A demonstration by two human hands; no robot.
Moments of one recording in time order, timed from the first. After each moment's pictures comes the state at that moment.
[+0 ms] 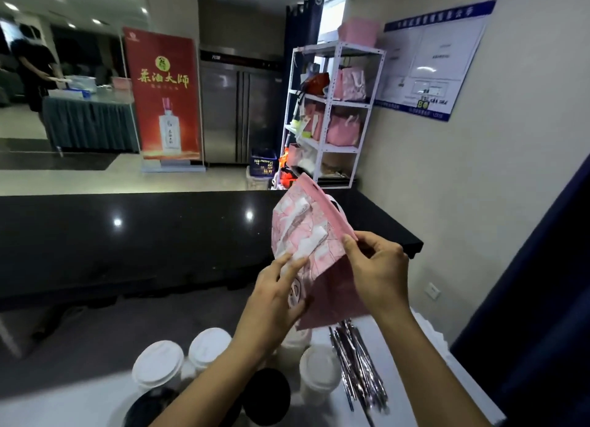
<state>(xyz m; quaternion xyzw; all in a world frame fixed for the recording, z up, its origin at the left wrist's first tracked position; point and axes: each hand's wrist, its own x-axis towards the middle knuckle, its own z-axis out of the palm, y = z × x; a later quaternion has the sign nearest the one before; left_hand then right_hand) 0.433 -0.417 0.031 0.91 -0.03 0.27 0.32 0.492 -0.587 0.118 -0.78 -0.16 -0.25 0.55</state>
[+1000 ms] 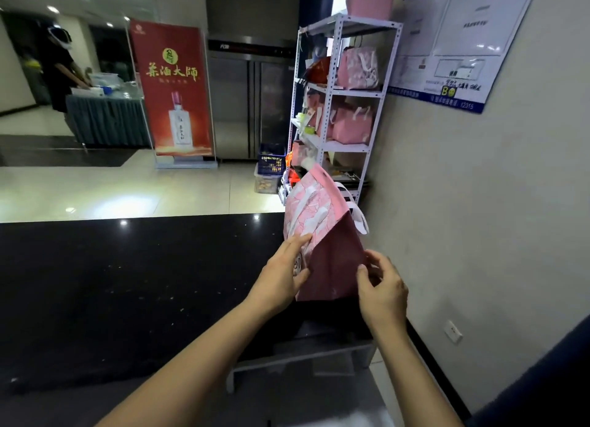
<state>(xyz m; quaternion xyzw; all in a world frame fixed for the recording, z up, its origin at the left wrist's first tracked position) 0.826 -0.514 0.050 0.89 0.00 0.21 0.41 0.884 -0.710 0.039 -0.81 -0.09 -0.19 0.55</state>
